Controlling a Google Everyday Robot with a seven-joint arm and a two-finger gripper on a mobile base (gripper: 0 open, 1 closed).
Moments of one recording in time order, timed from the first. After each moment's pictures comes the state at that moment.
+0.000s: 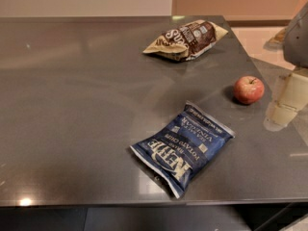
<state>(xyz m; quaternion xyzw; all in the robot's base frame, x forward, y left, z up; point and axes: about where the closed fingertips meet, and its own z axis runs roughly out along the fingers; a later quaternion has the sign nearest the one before) 0.438 -0.217 0.976 -0.60 0.78 -0.03 0.16</state>
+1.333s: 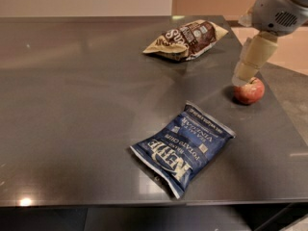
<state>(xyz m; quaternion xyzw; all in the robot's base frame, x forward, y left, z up) 0.543 -0.196 0.982 -0.60 0.77 -0.01 0.21</state>
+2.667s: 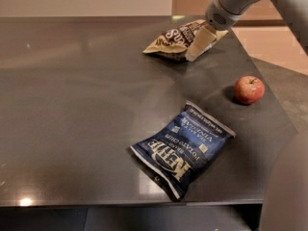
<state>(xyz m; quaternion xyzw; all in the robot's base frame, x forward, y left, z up) 0.718 -0.152 0.932 -0.50 0.82 -0.01 0.29</state>
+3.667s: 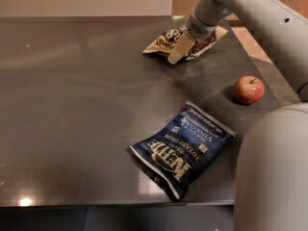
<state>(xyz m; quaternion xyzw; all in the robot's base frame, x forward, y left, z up) 0.764 -0.115 0.888 -0.45 0.84 0.00 0.29</state>
